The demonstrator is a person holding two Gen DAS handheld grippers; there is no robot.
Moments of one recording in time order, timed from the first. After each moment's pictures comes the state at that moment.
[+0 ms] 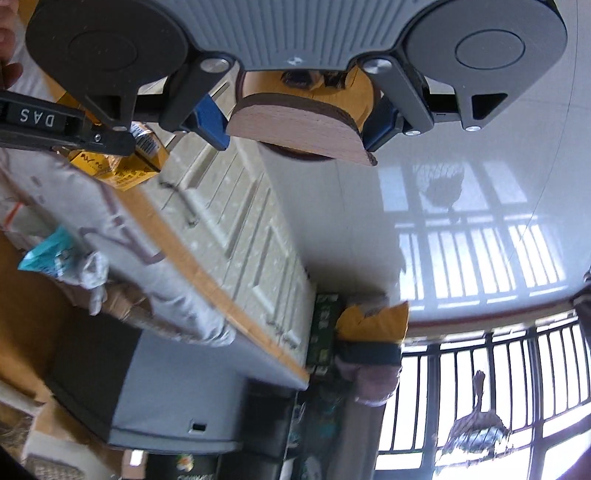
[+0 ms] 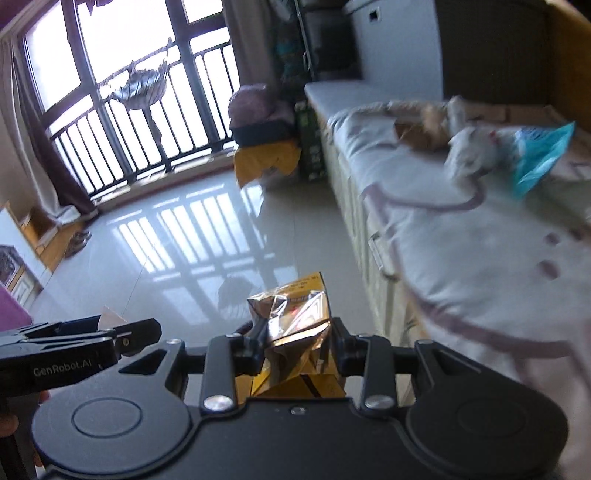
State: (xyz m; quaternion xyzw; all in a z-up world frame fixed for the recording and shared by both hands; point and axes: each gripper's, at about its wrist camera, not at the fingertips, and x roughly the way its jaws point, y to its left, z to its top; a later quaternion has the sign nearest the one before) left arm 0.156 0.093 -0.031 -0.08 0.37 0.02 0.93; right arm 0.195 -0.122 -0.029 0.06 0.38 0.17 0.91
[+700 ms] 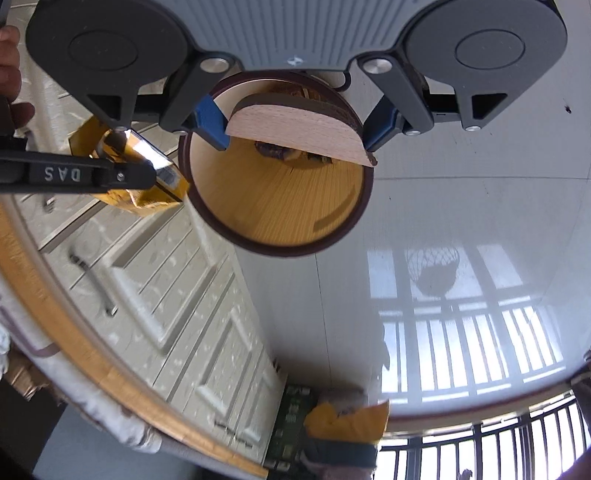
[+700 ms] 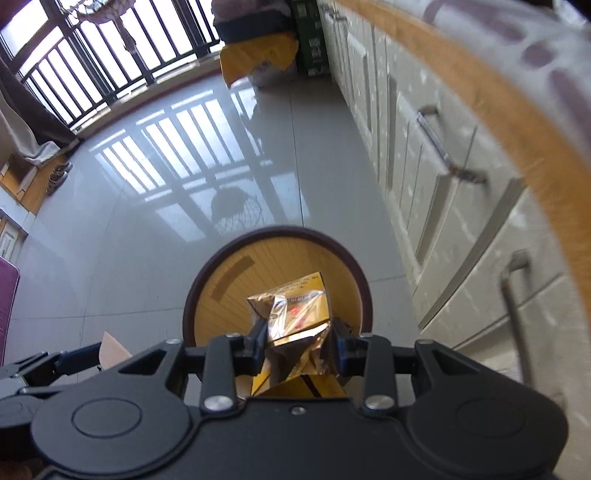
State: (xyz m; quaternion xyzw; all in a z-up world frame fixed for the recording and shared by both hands) left arm 0.204 0.132 -0.160 -0.12 0.49 0.03 0.86; right arm 0.286 -0.059 -0.159 0.04 0.52 0.16 0.84
